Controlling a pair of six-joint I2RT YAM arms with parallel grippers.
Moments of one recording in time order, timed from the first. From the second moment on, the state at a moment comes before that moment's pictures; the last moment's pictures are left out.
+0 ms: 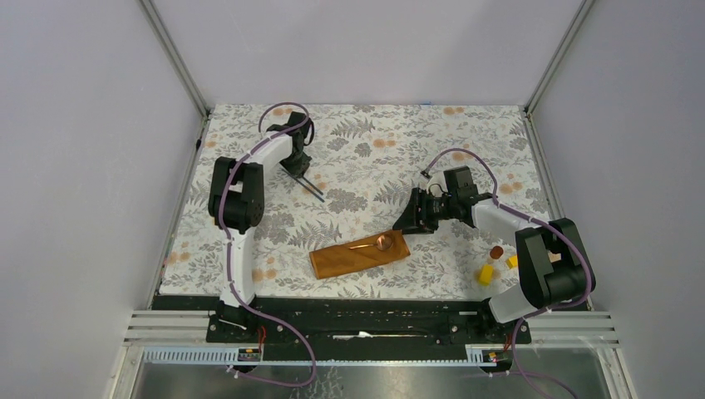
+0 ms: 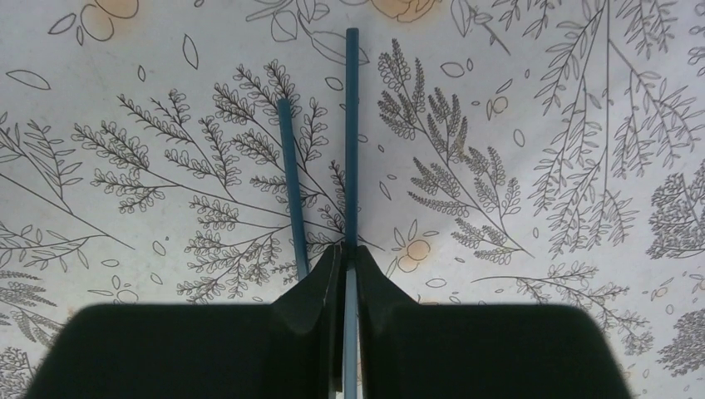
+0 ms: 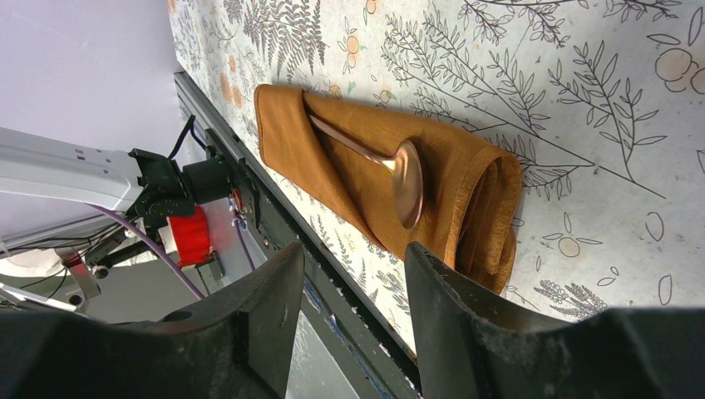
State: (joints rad) left arm -0.25 2.21 1.73 -0.77 -0.30 -1.07; right arm 0.28 1.51 0.74 -0.19 -0.83 0.51
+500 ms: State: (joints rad) left arm -0.25 2.11 1.70 -0.76 -0.22 -1.03; right arm 0.28 1.51 0.73 -0.16 -0.84 0.52
